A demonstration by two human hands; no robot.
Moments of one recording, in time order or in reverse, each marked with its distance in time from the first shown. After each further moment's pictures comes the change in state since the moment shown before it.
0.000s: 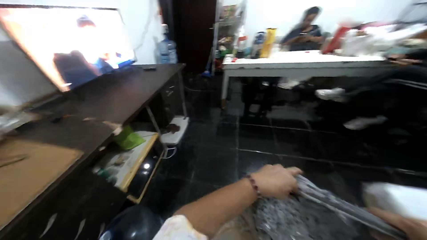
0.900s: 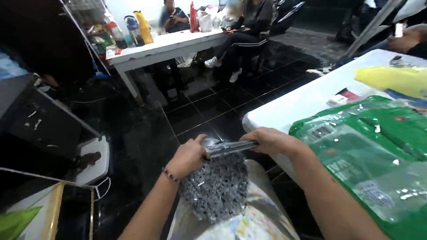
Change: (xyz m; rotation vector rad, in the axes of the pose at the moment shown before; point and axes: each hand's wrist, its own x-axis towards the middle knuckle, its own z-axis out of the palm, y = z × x) left_hand 0.001 -0.002 -0.001 0.039 -0.095 -0.060; right_hand 0.006 -0.005 0.012 0.052 0.036 0.138
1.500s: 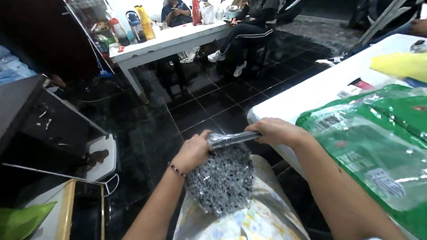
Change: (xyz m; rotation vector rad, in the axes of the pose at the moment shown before) left_hand 0.008 -0.005 0.003 0.026 -0.002 0.024; right_hand 0.009 -0.006 -0.006 -0.131 0.028 0.109
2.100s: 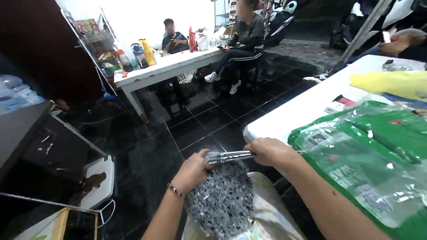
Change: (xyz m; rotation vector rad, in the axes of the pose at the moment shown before) left_hand 0.004 -0.005 0.001 -0.114 0.084 0.089; right_hand -0.017 -0.034 -0.020 -0.057 -0.127 0.194
